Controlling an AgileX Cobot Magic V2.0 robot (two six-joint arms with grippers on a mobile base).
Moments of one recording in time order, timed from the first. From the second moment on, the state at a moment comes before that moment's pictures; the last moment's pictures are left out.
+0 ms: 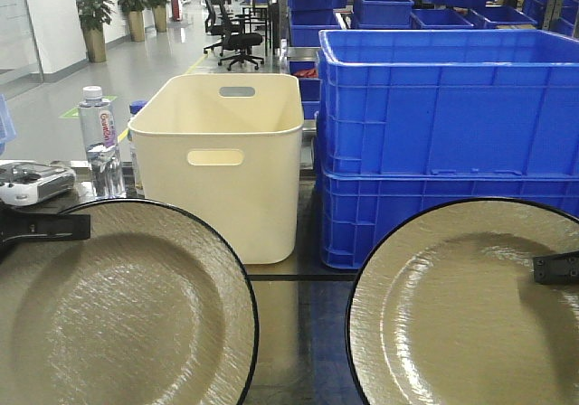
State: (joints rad) left arm 0.24 1.32 -1.18 -1.28 1.17 0.82; right arm -0.37 1.22 -1.20 0.98 1.25 -0.59
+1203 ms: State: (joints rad) left arm 0.20 1.40 -1.18 -1.32 1.10 0.80; right arm -0.37 1.22 -1.20 1.30 1.18 -0.63
